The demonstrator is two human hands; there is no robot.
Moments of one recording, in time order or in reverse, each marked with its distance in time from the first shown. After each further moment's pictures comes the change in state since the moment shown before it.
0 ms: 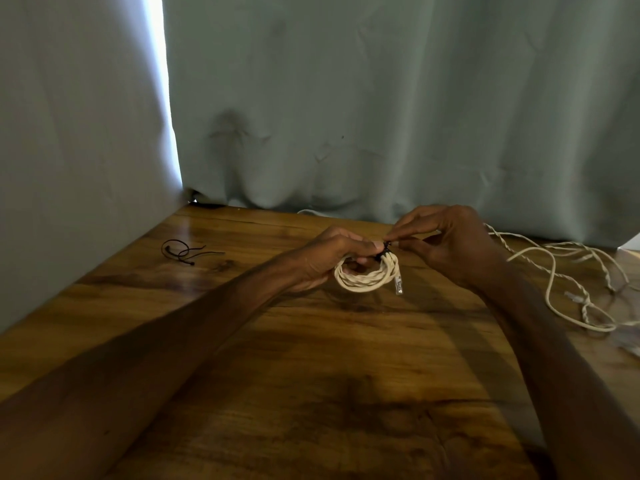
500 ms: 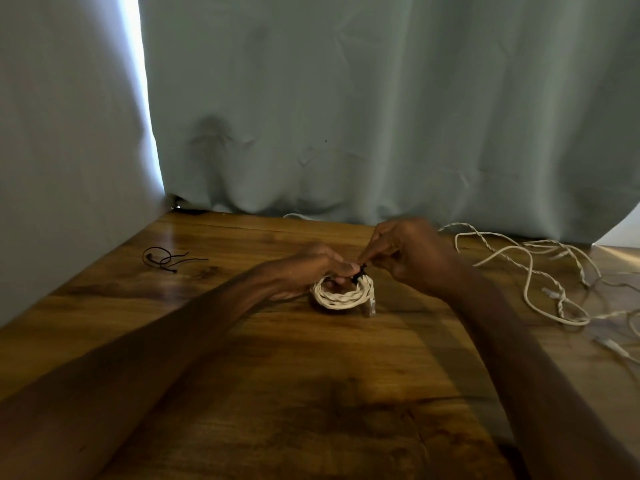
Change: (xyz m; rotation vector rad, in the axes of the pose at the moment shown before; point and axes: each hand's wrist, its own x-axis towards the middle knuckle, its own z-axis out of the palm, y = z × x) left_hand 0.000 -0.011 -0.008 0.208 -0.044 -0.159; right_hand 0.003 -0.008 0.014 -0.198 -0.191 -0.080
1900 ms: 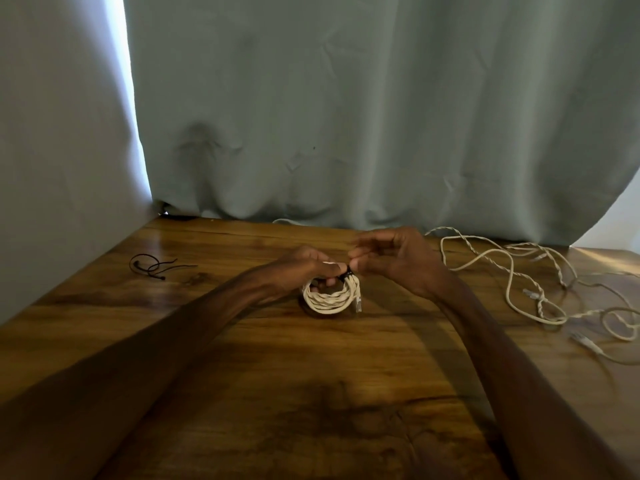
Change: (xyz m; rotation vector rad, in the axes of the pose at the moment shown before) left_hand 0.010 -0.011 -0.011 0.083 0.023 0.077; right_hand -0.009 0.024 0.015 0.625 0.100 0.343
